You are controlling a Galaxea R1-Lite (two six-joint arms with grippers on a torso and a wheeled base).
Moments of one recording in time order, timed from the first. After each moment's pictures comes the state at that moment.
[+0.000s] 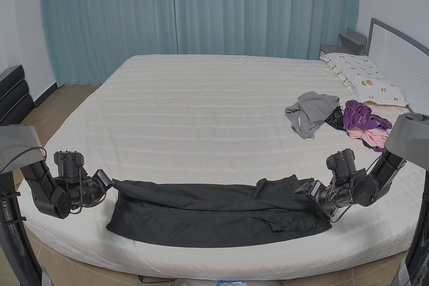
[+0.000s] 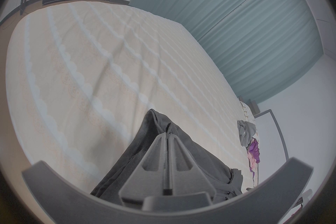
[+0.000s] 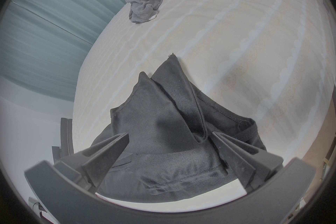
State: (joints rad) left arm 0.07 2.17 -0.53 -0.99 -0.21 -0.76; right arm 0.25 2.18 -0.71 -0.53 0.05 0.92
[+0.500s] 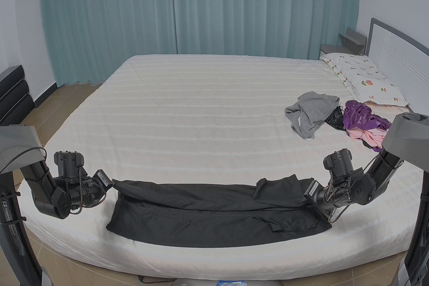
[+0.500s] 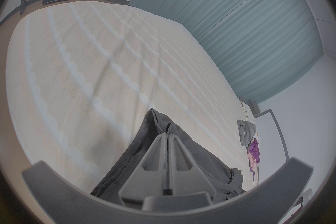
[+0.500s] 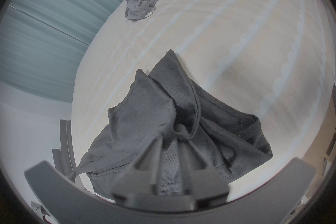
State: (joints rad) left arm 0.07 2.17 -0.53 -0.99 -0.21 -0.76; right arm 0.26 2.20 -0.74 -0.49 0.05 0.95
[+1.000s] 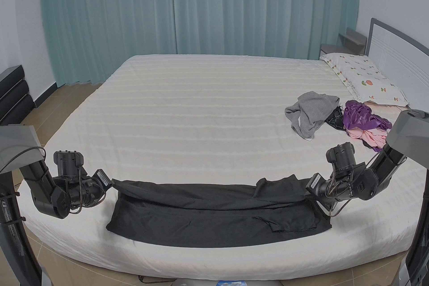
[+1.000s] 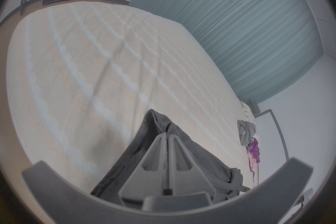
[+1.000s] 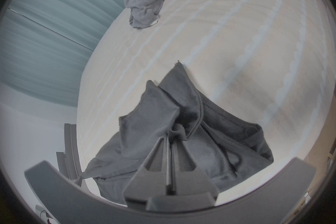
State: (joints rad) left arm 0.07 2.16 -0.53 -0.99 -0.21 -0.76; right arm 0.25 2.17 -0.77 -0.48 0.05 0.96
